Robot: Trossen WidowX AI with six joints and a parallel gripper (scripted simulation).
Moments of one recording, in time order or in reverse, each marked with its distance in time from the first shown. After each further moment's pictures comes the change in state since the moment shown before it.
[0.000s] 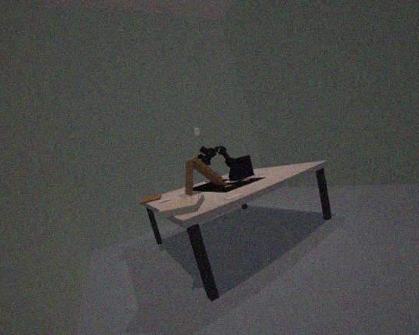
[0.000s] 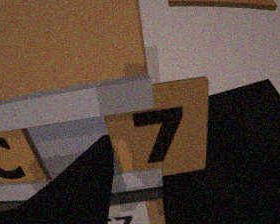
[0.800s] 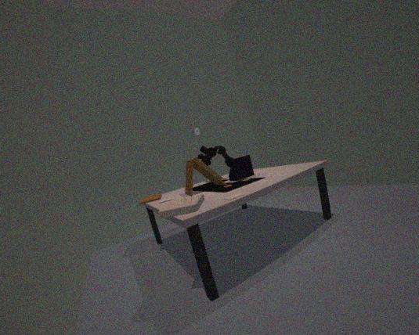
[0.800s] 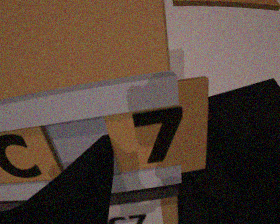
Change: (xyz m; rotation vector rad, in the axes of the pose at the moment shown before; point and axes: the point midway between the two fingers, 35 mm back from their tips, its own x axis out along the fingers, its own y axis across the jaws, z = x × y) arm 0.000 0.012 0.000 0.000 0.000 0.000
